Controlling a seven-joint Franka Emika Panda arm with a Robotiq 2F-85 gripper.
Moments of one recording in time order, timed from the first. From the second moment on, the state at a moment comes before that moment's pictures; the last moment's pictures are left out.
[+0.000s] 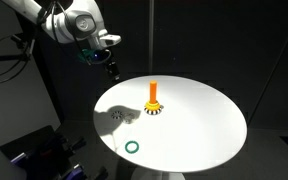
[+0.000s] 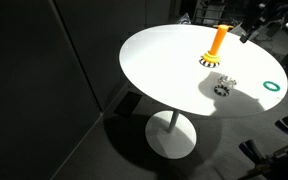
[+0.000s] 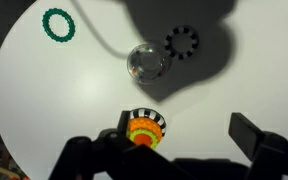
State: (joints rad) arm -0.05 -0.17 0.18 -2.47 -0.22 2.45 0.51
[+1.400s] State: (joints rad) arm -0.06 0.14 0.04 -2.36 -0.63 2.74 0.94
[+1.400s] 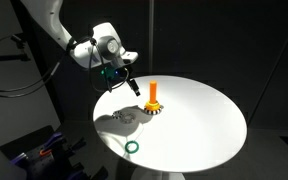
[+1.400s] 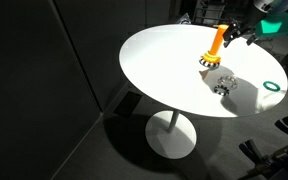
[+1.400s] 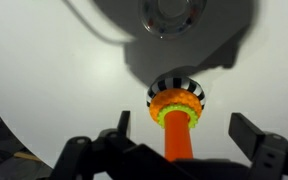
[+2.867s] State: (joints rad) arm 0.01 0.53 -0.08 -2.05 -0.74 2.85 1.08
